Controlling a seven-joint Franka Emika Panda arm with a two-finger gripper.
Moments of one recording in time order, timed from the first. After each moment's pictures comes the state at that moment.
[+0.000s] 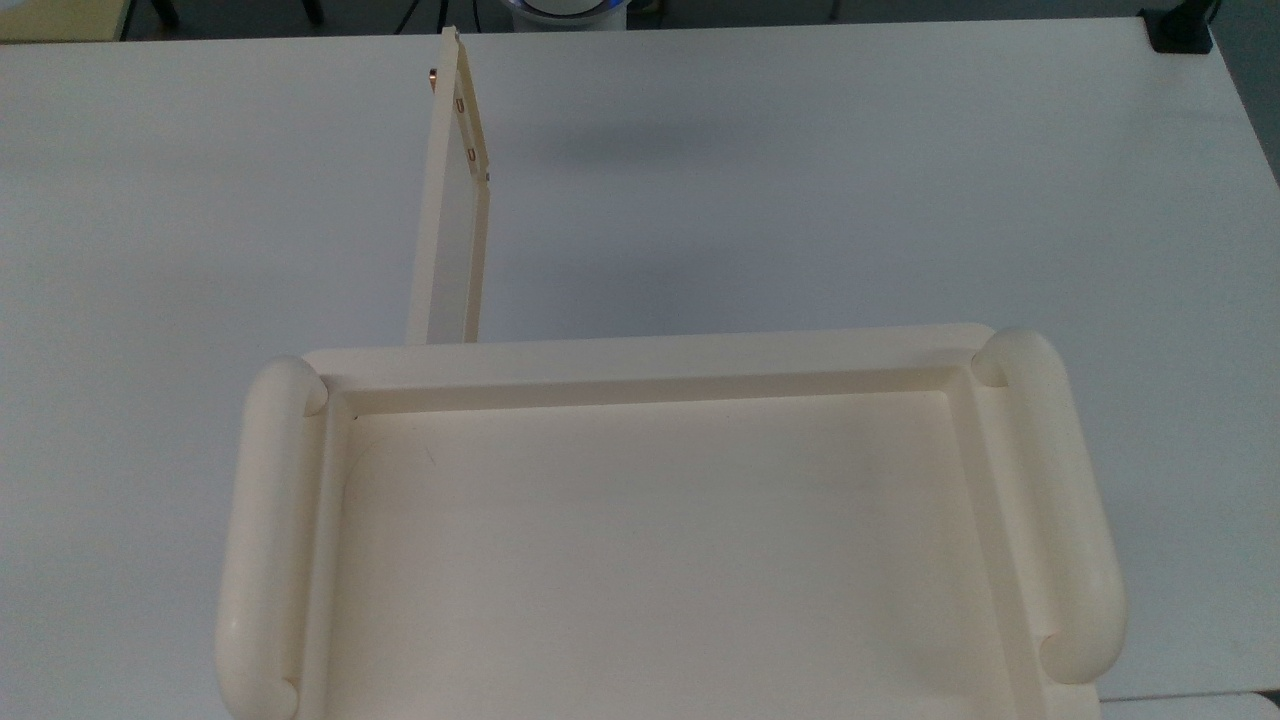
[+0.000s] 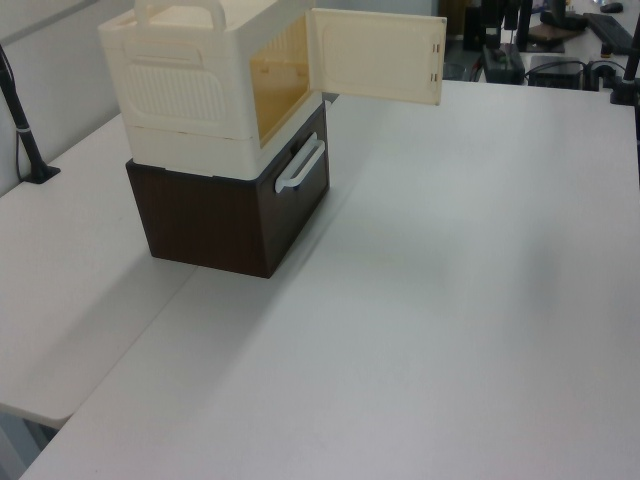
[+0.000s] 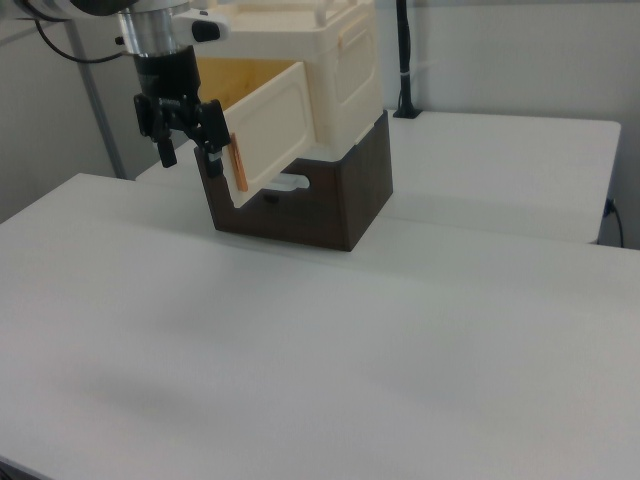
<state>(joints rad) 0.12 0.02 -0.16 -1.45 -0.04 1.41 0.06</state>
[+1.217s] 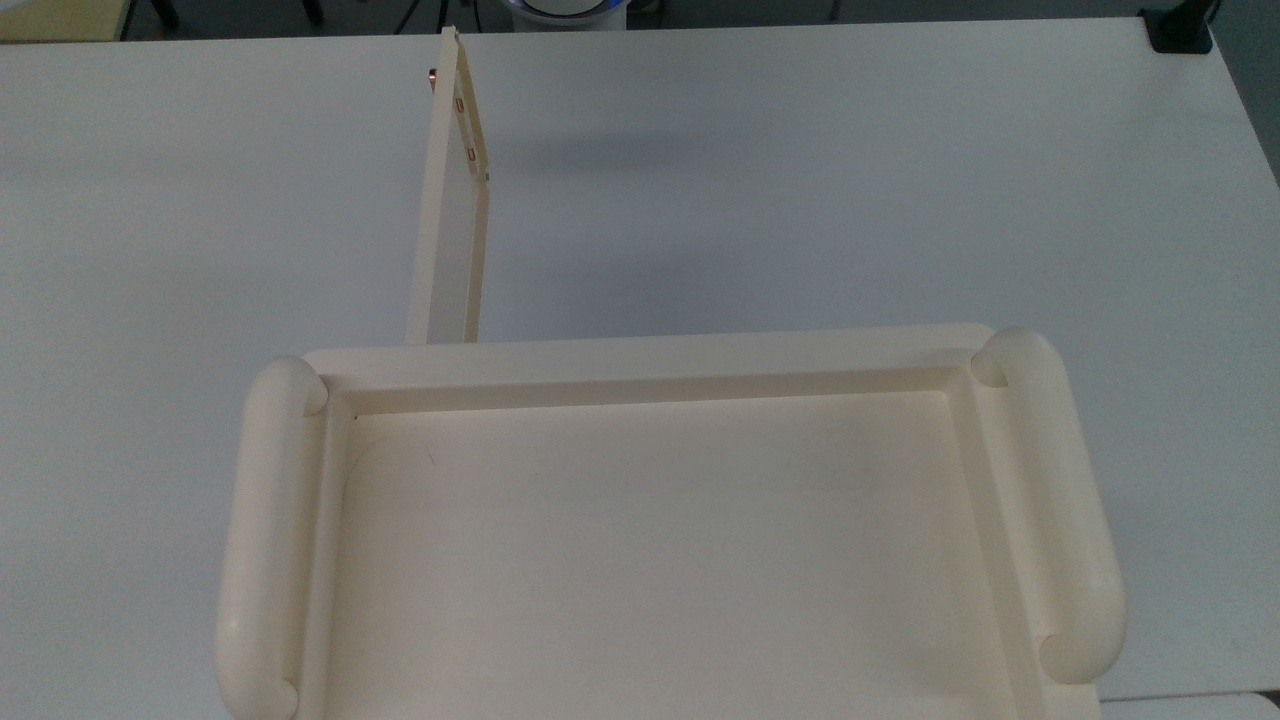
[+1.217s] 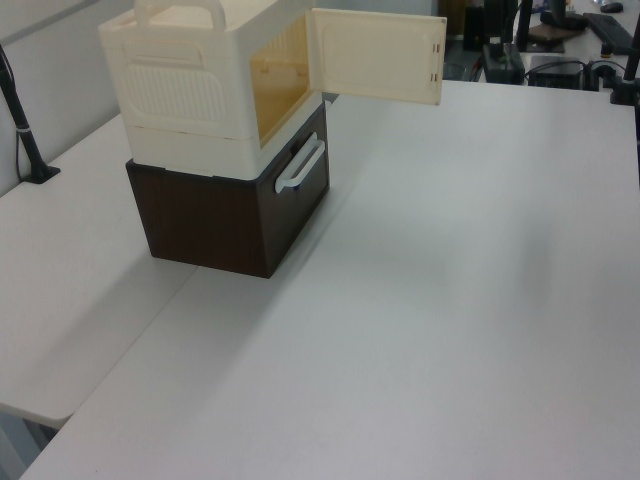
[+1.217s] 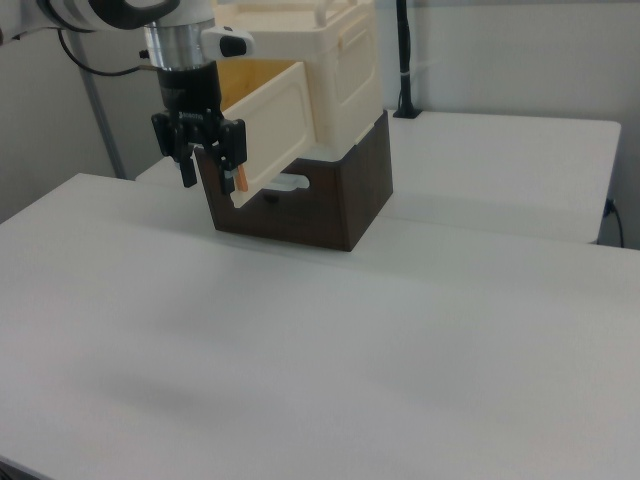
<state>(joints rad) 0.07 0.05 -0.17 -1.45 -0.02 1.41 -0.10</state>
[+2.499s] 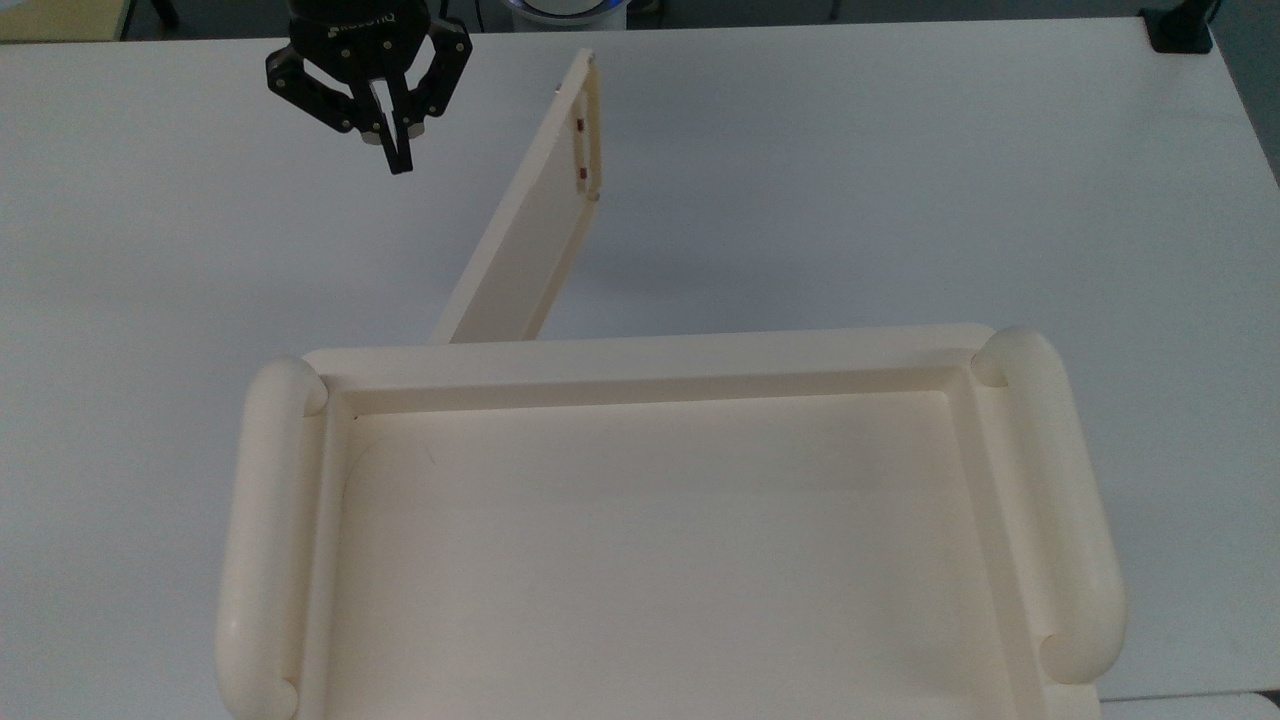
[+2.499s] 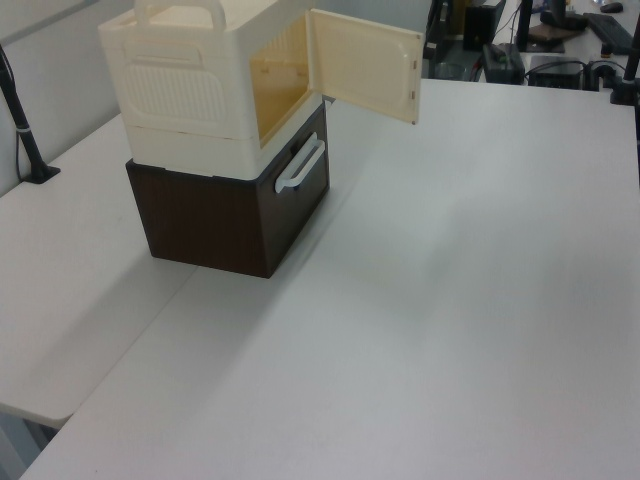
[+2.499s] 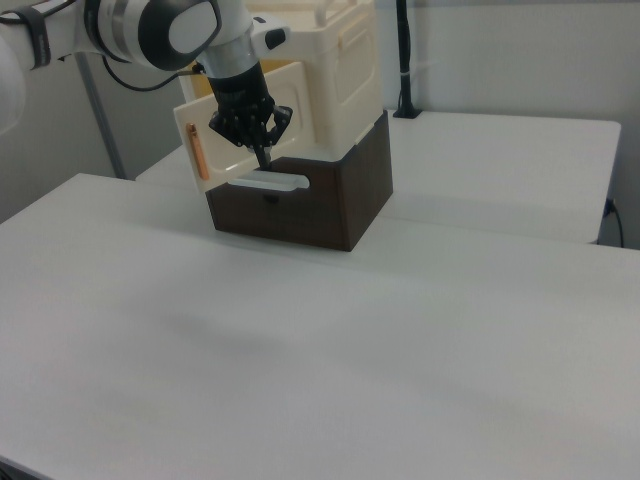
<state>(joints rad) 0.04 0.16 -0.16 -1.45 0.10 1.86 -0.47</state>
